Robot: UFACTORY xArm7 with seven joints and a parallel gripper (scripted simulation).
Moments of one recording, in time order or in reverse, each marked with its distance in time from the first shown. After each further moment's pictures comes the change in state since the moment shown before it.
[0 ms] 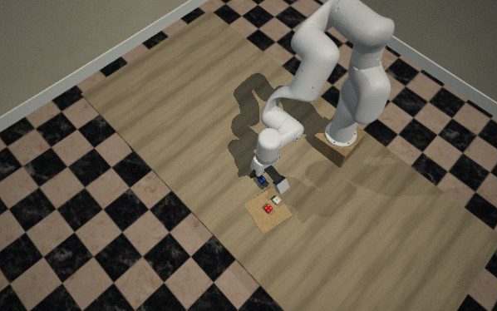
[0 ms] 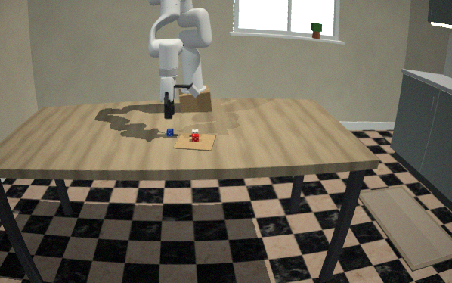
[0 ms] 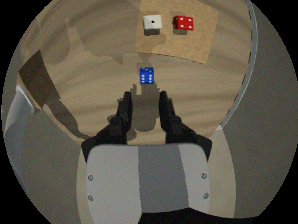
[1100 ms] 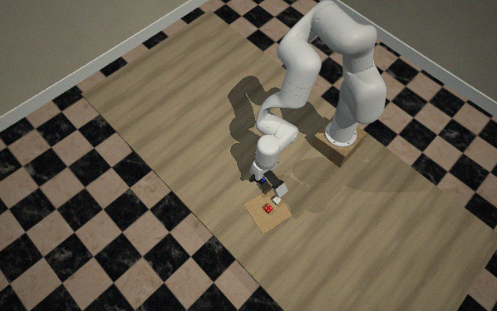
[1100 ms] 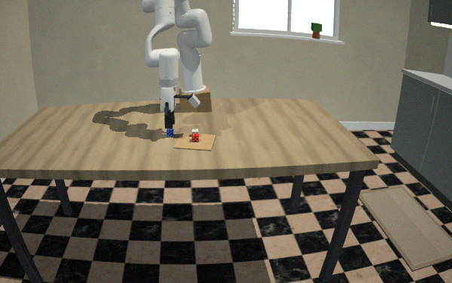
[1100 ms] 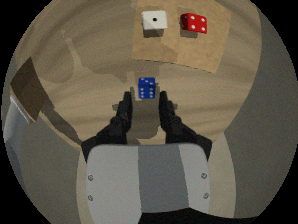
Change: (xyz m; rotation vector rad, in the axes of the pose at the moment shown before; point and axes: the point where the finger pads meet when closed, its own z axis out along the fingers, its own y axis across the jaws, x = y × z) arm 0.000 0.000 0.041 0.000 0.001 0.000
